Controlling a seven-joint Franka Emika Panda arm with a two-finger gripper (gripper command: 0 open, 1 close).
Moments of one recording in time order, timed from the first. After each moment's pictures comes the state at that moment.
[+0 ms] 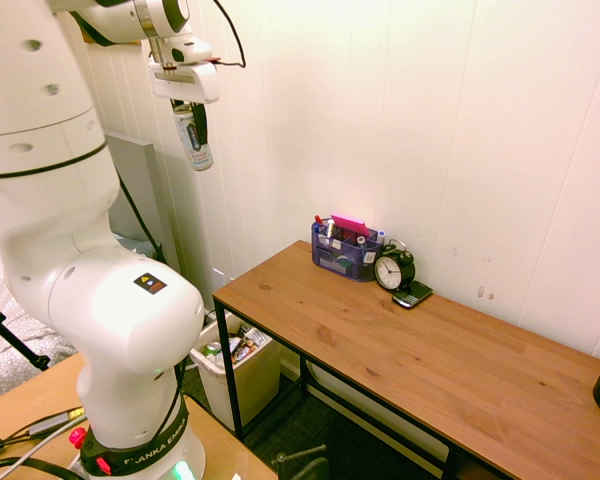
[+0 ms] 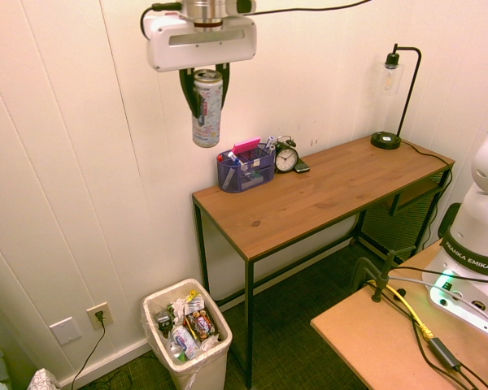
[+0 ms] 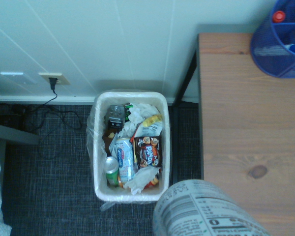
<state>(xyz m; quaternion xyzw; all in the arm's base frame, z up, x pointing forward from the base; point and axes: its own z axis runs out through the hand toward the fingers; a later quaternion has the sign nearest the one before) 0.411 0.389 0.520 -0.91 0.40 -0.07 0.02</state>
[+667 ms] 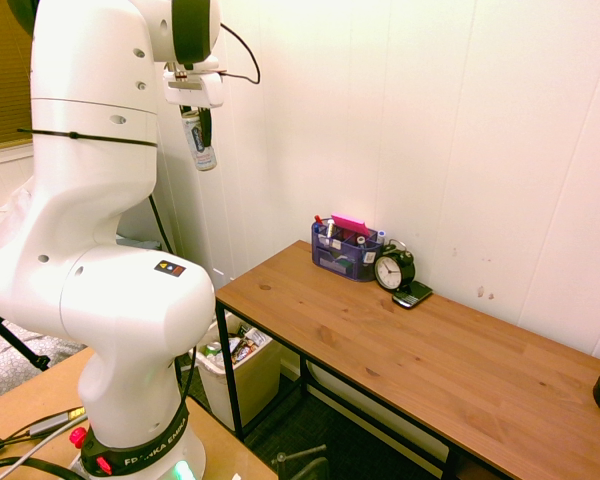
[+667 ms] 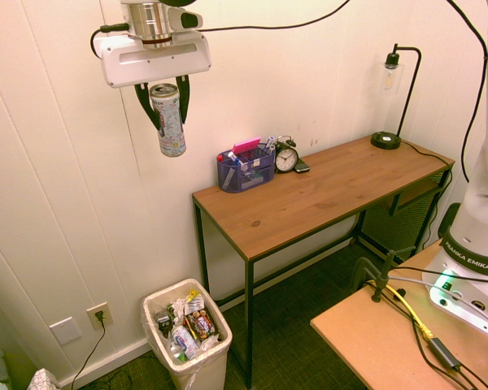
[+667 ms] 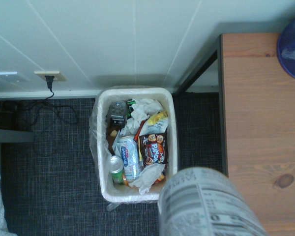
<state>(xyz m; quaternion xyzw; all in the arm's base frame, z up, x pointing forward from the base) 0.477 0.440 0.495 -0.90 0.43 -0.04 -0.01</state>
